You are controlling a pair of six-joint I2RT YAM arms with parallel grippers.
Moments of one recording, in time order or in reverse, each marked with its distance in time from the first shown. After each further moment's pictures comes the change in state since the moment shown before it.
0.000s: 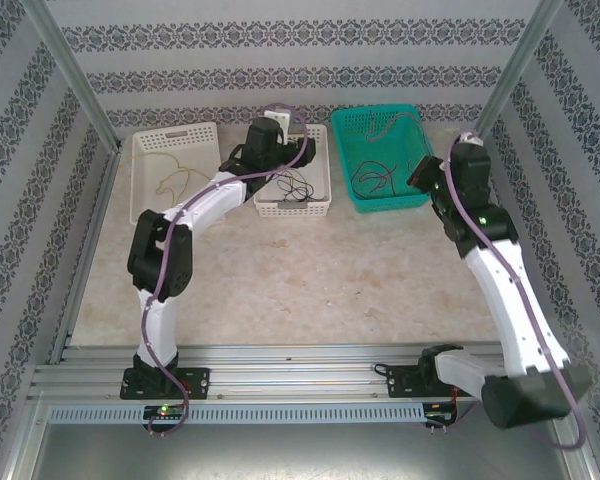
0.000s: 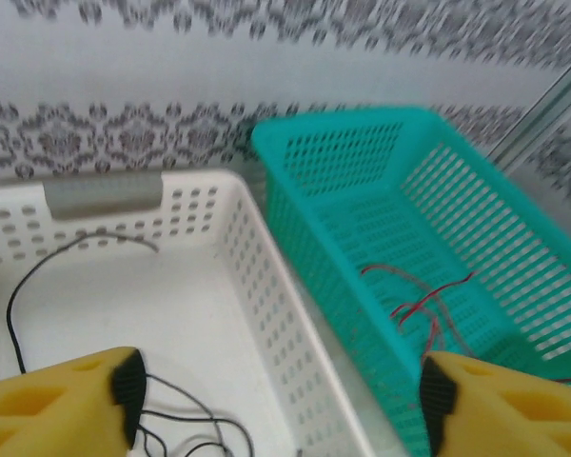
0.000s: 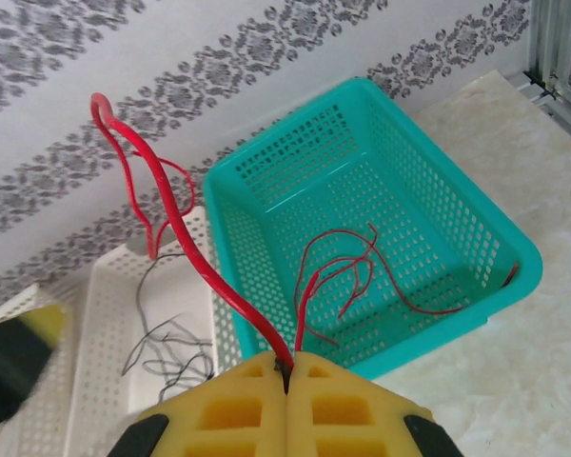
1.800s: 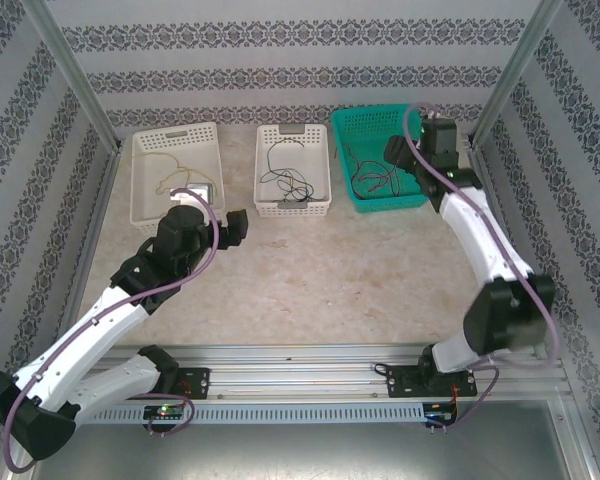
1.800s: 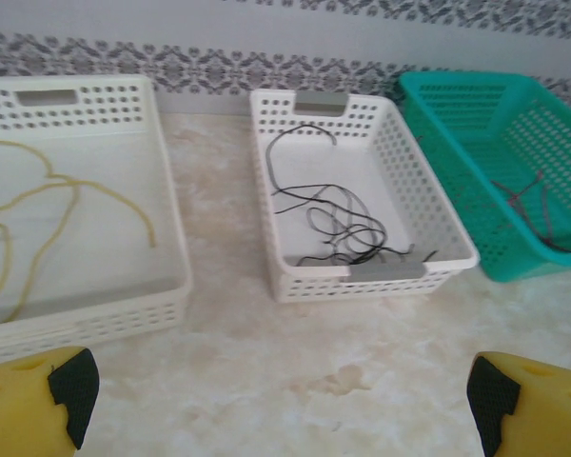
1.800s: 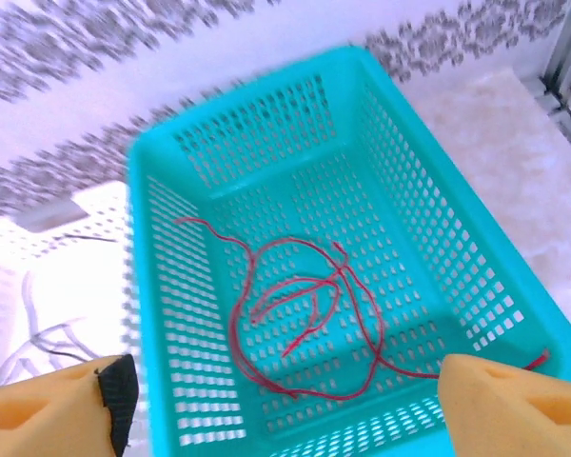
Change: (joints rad) left arm -0.132 -1.097 -0.818 -0.369 -0.433 -0.026; right arm -0.008 0.274 0.055 0.162 0.000 -0.197
